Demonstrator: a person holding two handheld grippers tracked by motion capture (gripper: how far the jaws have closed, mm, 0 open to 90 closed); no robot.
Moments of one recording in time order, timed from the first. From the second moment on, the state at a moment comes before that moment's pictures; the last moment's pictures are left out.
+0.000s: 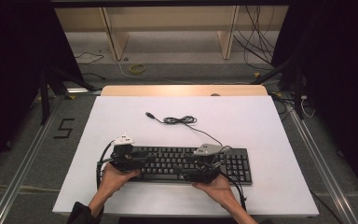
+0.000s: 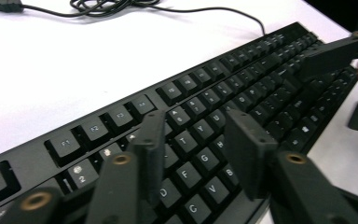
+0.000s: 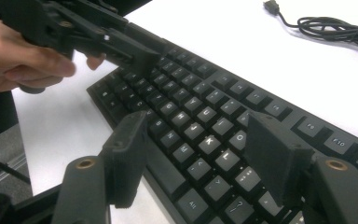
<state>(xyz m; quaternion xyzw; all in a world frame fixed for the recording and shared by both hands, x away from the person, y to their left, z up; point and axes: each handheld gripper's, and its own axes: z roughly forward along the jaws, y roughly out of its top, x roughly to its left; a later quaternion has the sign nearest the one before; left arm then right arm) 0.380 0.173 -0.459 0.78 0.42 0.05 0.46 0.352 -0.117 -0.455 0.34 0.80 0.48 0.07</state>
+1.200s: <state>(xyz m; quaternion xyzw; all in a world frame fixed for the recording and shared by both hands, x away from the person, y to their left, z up) 0.359 0.194 -0.457 0.75 0.43 0.06 0.50 0.386 -0.102 -0.465 0.37 0.82 0.42 0.09</state>
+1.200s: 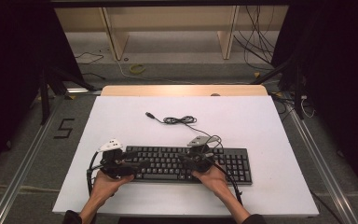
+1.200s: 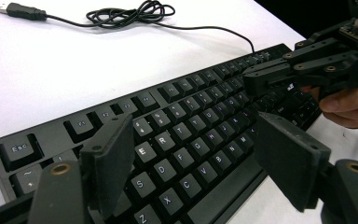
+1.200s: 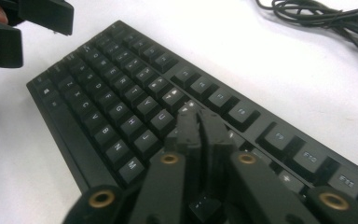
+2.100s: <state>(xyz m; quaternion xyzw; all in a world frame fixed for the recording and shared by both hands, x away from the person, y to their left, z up) 0.348 0.204 -0.460 0.75 0.43 0.07 0.50 0.393 -0.094 -0.476 0.37 0.84 0.39 0.08</state>
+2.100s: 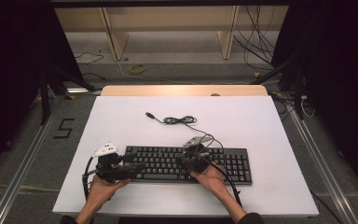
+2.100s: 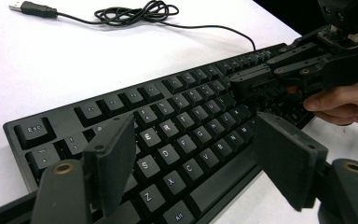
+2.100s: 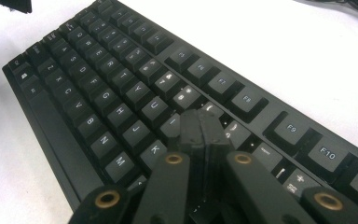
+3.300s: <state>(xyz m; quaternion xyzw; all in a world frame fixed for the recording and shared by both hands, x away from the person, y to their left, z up) 0.355 0.203 -0.466 0.76 0.44 0.08 0.47 0.375 -0.109 -0.455 0.37 0.81 0.45 0.07</state>
